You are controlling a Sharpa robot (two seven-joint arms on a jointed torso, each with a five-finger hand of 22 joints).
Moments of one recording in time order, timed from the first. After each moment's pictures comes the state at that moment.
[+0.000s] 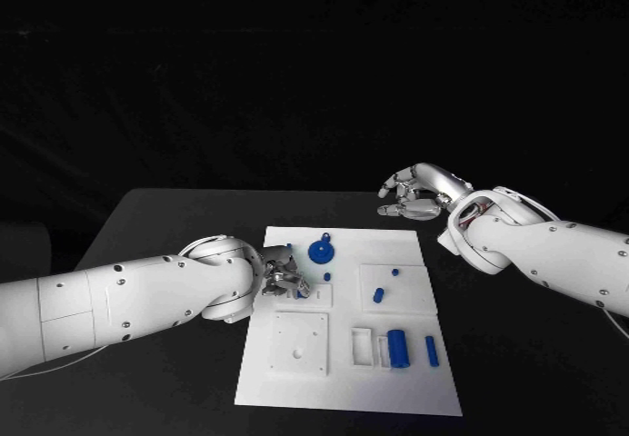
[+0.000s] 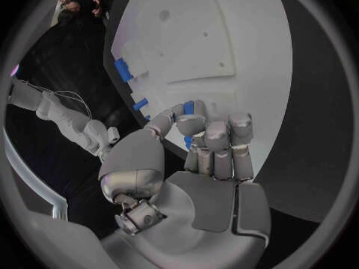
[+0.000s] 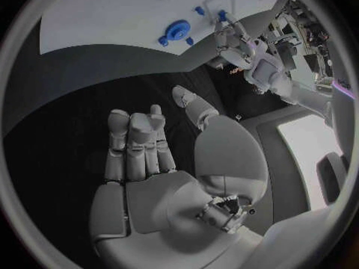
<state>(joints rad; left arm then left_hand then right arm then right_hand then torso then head) 1.35 -0.66 -0.24 1.48 -1.06 -0.07 -0.45 0.81 0.05 0.58 -0.25 0.51 1.06 0.07 0.44 0.75 1.43 -0.13 1.02 0.75 1.23 -0.18 1.43 0.71 0.09 1.00 -0.15 1.19 1.30 1.33 -0.77 -0.07 1.31 -1.20 -0.46 0.08 1.03 -0.21 0.52 -0.24 0.31 0.96 0.10 0.34 0.43 1.10 0.00 1.02 1.07 1.31 -0.11 1.12 1.06 0.23 0.98 -0.04 1.41 0.58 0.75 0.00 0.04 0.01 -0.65</state>
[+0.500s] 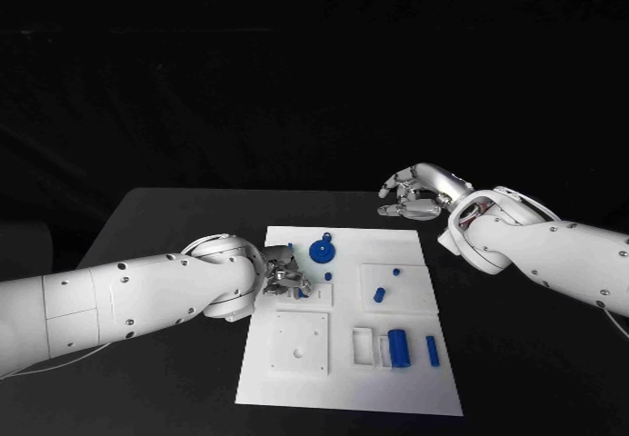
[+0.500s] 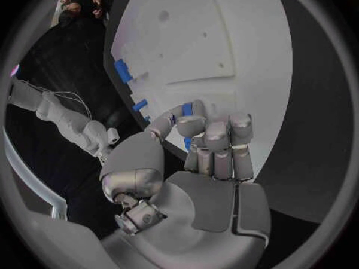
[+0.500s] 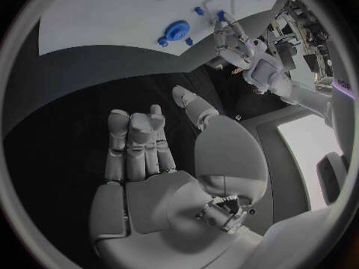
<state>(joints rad) 1.35 -0.66 -0.24 1.47 -1.06 -0.06 -0.44 0.74 0.08 0.59 -0.26 0.47 1.06 0.07 0.48 0.78 1.43 -0.13 1.05 0.74 1.23 -0.18 1.44 0.71 0.09 1.00 -0.15 1.19 1.30 1.33 -0.77 -0.07 1.31 -1.20 -0.46 0.08 1.03 -0.21 0.52 -0.24 0.31 0.96 0.10 0.34 0.43 1.10 0.00 1.02 1.08 1.31 -0.11 1.12 1.06 0.23 0.98 -0.04 1.41 0.58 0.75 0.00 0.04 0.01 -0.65</state>
